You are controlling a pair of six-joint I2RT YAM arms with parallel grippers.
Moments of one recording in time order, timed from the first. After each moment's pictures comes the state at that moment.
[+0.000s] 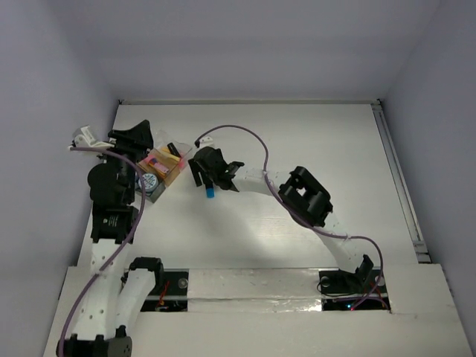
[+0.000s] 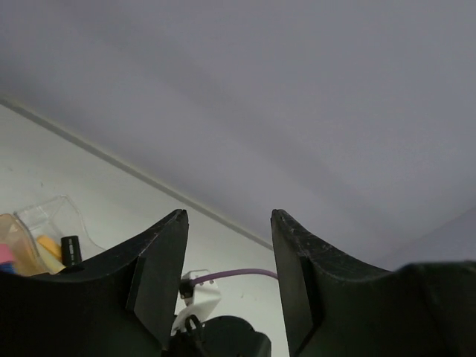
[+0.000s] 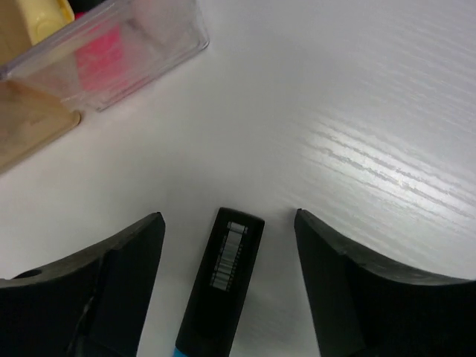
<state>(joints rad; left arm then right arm) -0.06 0.72 0.80 0.11 -0.13 -0.74 0.93 2.38 1.83 -0.16 0.32 0.36</state>
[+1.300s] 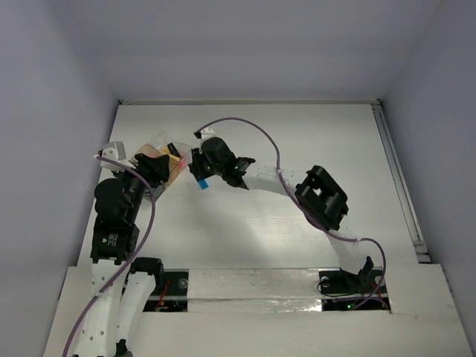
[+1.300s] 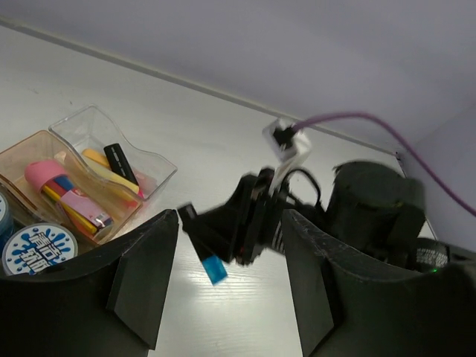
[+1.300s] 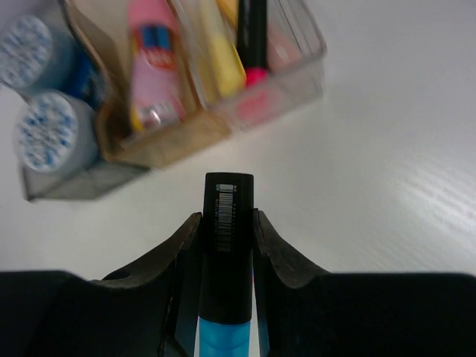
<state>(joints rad) -0.08 0.53 0.71 -0.22 0.06 -0.48 0.92 2.19 1.68 0.02 0.10 0.41</state>
